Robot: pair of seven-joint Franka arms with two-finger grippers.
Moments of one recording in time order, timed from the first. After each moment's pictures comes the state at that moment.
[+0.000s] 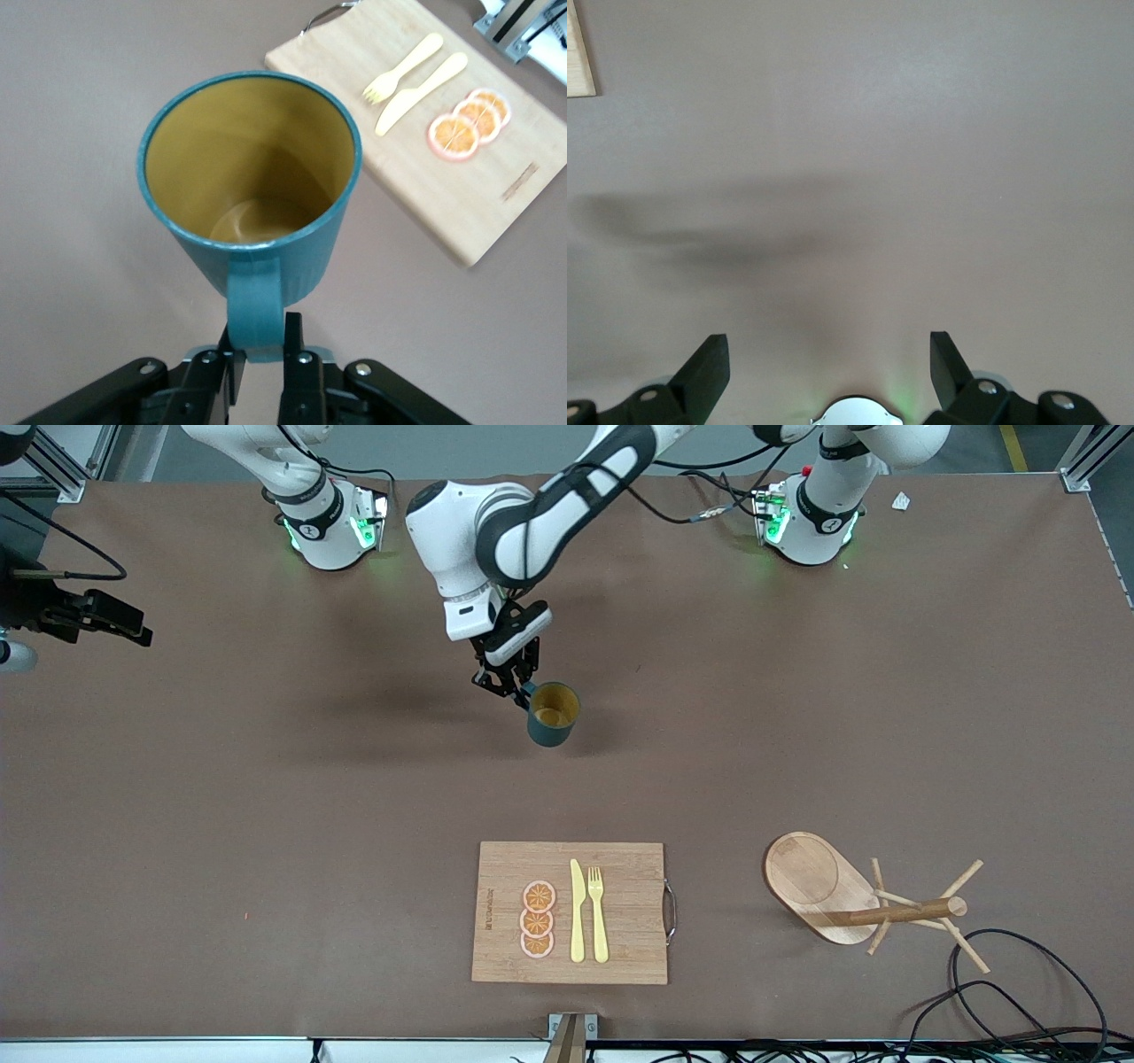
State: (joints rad) left arm -1.09 0.78 0.03 -1.16 0.48 1.87 -2.09; right arm -0.03 -0.07 -0.03 -1.66 0.01 1.46 0.01
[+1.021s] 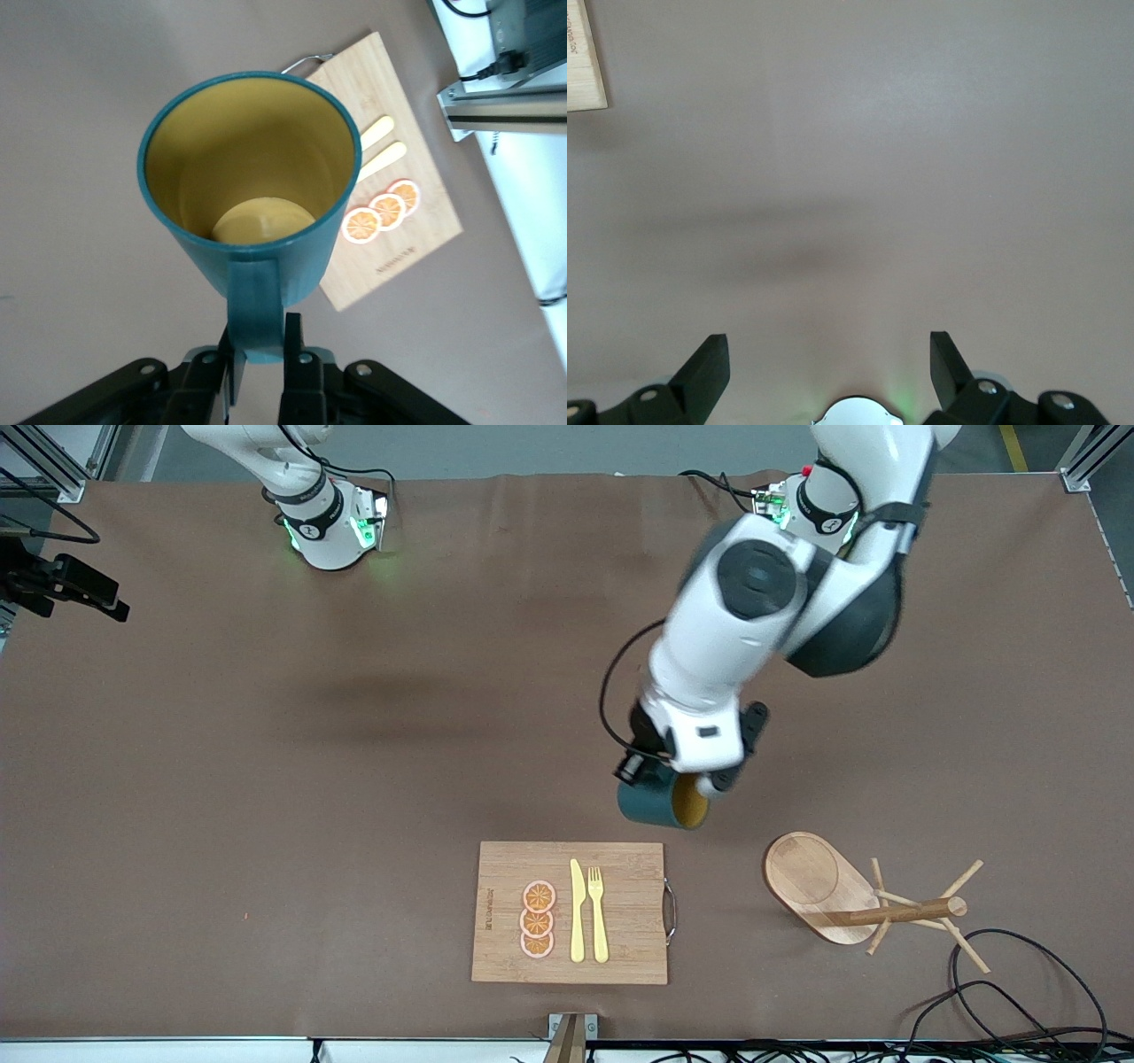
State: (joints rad) left arm -0.56 0.55 0.03 -1.16 -0.22 1.94 -1.48; right arm -0.03 -0.14 -0.05 -1.67 0.01 1.45 0.01
